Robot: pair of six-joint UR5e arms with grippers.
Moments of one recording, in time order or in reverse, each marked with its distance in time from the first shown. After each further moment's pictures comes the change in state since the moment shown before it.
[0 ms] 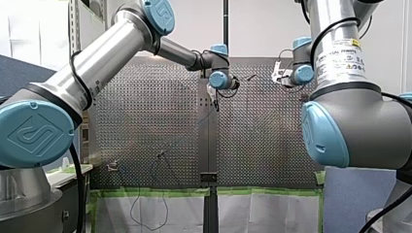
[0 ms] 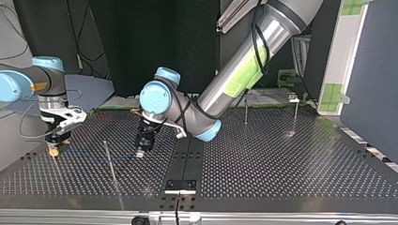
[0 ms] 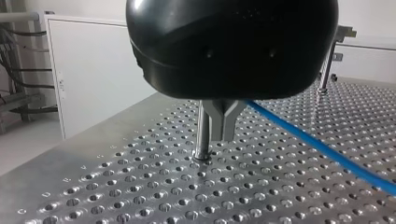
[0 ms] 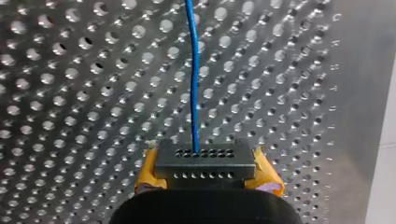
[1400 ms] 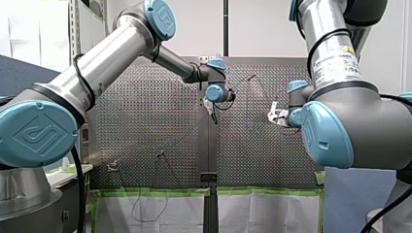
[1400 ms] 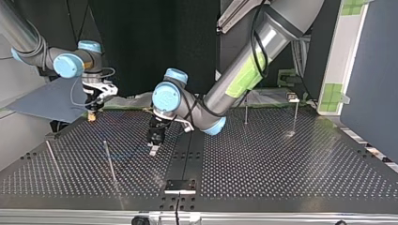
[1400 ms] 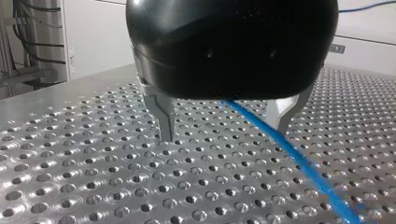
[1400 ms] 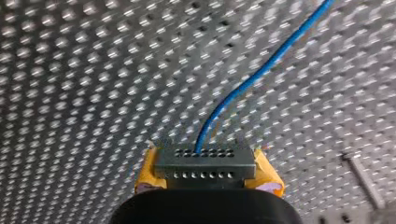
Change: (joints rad) left arm 0.031 -0.027 -0.099 0.096 0.006 -0.097; right arm 0.041 0.151 0.300 -0.326 0.085 0.028
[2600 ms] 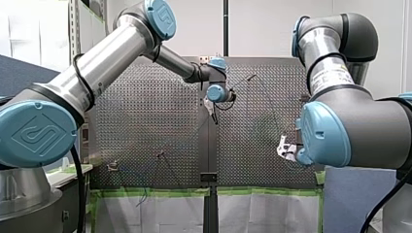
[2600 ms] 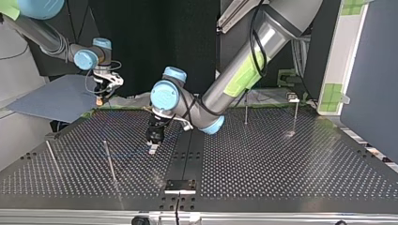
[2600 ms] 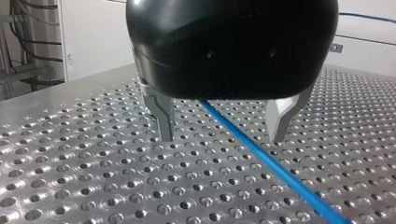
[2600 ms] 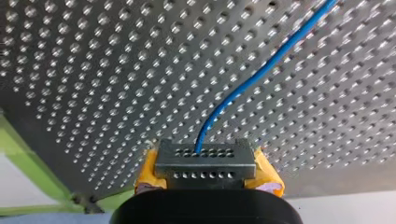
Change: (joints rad) left arm -0.009 0.000 0.000 -0.008 -0.015 0.002; right arm -0.068 0.291 0.015 -0.264 0.012 -0.030
